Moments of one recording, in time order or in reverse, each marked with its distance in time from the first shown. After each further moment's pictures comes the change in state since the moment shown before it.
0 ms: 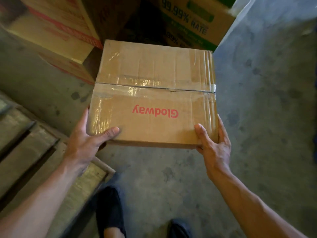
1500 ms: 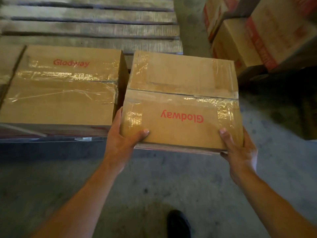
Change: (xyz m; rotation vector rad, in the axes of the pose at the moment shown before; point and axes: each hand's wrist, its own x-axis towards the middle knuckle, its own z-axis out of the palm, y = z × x) left_hand -0.344 -0.124 -0.112 -0.481 0.769 0.036; right_hand -0.215 0.007 0.096 -0.355 -0.748 -0.340
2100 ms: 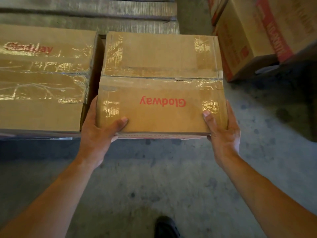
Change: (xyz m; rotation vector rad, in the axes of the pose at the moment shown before) left_hand 0.064 -0.020 0.021 -0.047 0.150 -0.039; right_hand 0.085 0.009 0.047 -0.049 -0.087 -0.018
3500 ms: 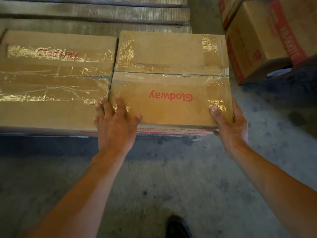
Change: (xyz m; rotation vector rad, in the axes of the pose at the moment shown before) left_hand -0.003 0.019 -0.006 1.191 0.111 0.040; right_hand 0.004 -0.008 0.016 -0.097 -0.110 -0.095
